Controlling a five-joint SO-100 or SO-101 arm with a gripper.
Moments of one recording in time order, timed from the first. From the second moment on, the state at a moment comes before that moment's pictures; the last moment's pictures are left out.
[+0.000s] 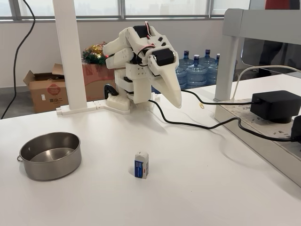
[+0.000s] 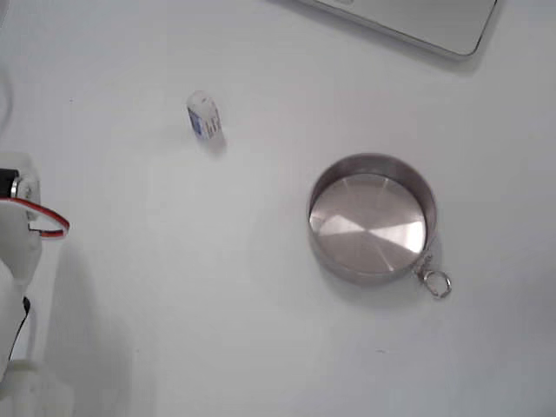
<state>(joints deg) -9.2 200.0 181.4 60.2 8.8</state>
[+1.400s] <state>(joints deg) -1.4 184.2 181.7 39.7 19.9</state>
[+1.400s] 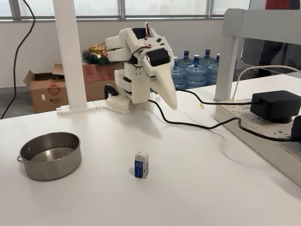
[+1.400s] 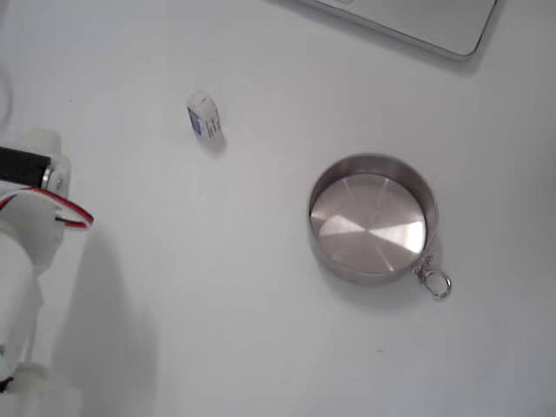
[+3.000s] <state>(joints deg) 15.3 97.3 178.2 -49.7 81.5</state>
